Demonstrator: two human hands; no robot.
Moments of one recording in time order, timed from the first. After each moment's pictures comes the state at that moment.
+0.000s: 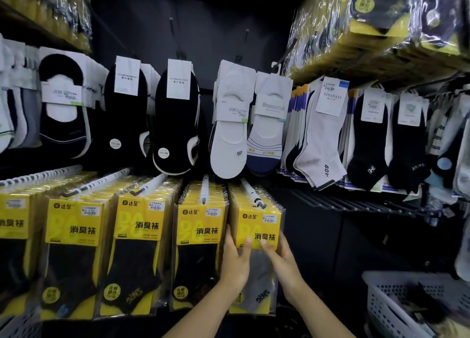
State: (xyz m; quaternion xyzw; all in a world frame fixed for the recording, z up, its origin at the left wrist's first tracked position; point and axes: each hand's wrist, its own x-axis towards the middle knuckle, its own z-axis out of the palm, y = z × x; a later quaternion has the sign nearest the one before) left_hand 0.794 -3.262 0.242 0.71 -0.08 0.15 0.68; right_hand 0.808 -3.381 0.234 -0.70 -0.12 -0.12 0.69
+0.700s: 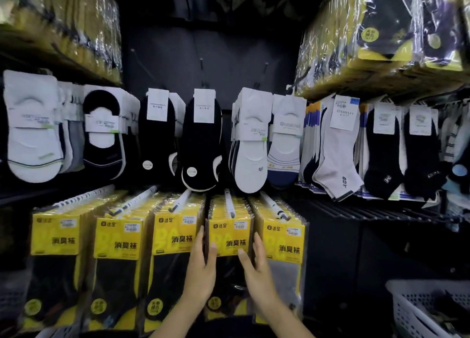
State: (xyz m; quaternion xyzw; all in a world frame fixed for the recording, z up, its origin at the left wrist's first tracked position) left_hand 0.772 -3.137 0.246 0.77 -0.05 0.25 0.59; right_hand 0.765 -3.265 0.251 -0.73 -0.12 -0.12 0.67
